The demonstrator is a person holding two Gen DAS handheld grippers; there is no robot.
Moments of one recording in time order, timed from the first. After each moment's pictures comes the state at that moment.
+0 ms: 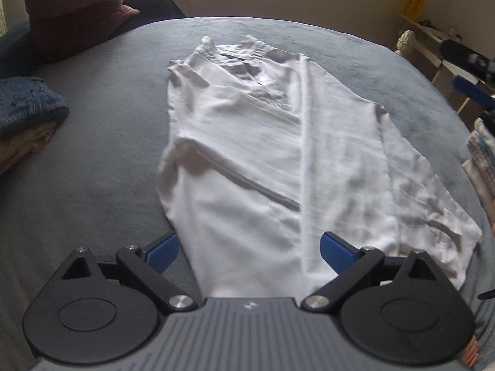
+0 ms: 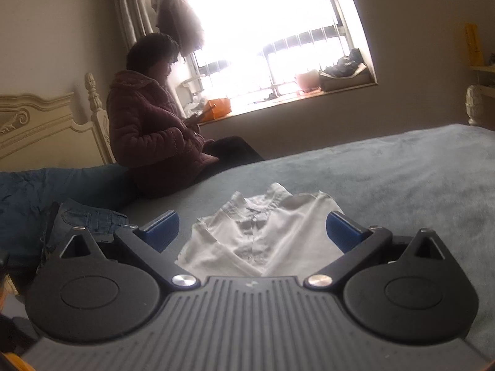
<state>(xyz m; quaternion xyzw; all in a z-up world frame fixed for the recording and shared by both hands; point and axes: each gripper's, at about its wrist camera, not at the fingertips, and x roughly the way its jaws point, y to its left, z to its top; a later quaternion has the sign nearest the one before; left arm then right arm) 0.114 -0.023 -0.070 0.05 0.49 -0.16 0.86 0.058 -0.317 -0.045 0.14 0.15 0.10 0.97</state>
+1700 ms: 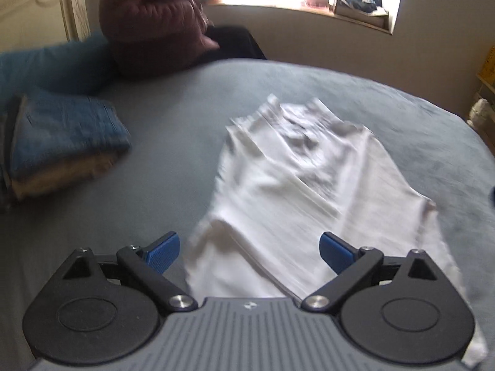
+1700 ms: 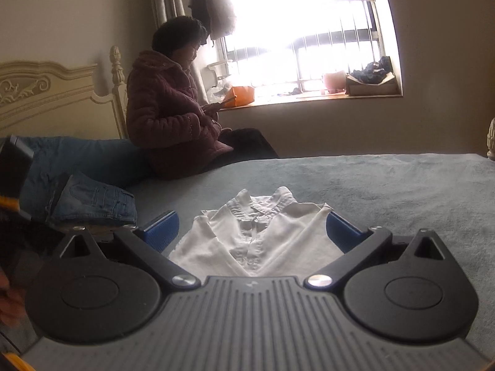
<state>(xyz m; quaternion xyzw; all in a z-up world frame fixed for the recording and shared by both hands) 0.141 -0.056 -0.011 0.00 0.42 0.02 0.91 0.074 -0.332 -0.011 0.08 0.19 0.14 0.97</state>
